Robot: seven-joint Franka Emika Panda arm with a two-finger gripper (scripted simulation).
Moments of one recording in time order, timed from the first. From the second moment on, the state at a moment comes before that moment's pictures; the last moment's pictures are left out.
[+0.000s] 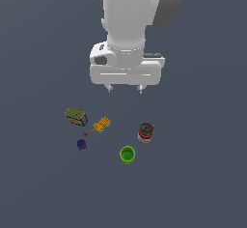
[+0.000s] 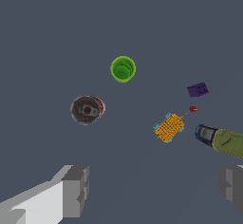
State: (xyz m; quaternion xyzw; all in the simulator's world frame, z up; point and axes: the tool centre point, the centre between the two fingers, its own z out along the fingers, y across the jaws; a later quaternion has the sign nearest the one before) arm 0.006 0.005 0.310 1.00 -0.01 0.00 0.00
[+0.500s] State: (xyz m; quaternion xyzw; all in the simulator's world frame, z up) arm 0.004 0.030 0.307 1.00 -0.01 -0.01 -0.01
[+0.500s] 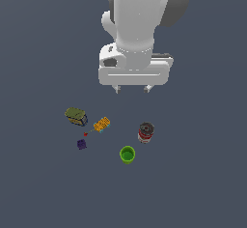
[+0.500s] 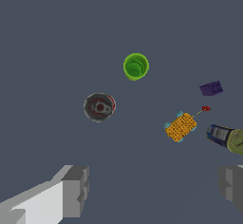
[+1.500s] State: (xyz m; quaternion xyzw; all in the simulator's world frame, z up) arm 0.039 -0.012 0.261 1.00 0.04 -0.01 -0.02
